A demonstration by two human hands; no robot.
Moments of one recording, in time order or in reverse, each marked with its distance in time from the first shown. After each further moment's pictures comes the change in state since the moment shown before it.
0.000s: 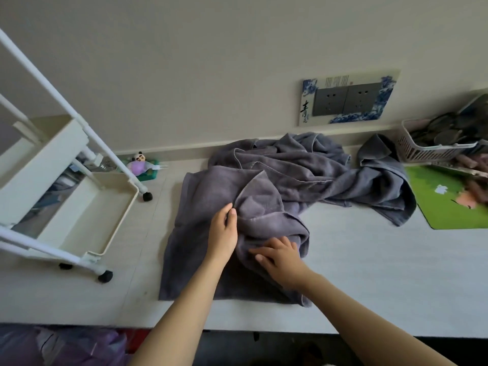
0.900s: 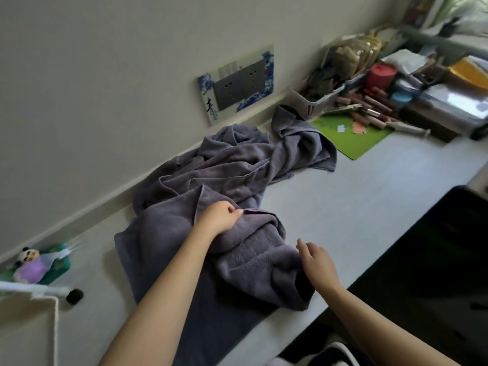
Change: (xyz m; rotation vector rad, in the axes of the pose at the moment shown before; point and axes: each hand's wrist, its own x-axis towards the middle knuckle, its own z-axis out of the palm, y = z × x) left_hand 0.105 0.051 0.053 0.785 -0.868 0.367; right_hand -0.038 0.007 0.043 0.600 0.621 1.131
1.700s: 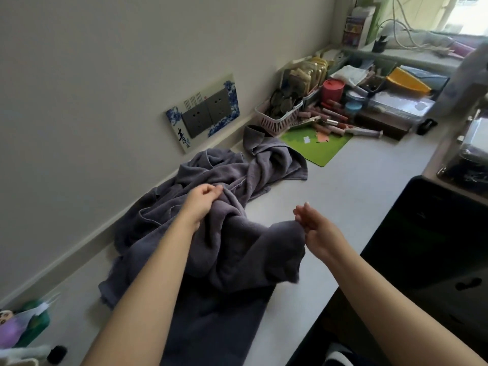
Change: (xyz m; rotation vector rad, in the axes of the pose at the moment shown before) left_hand 0.019 0.043 -0.041 -0.749 0.147 0.195; right_hand 0.014 -0.062 -0.075 1.511 -0.041 0.231
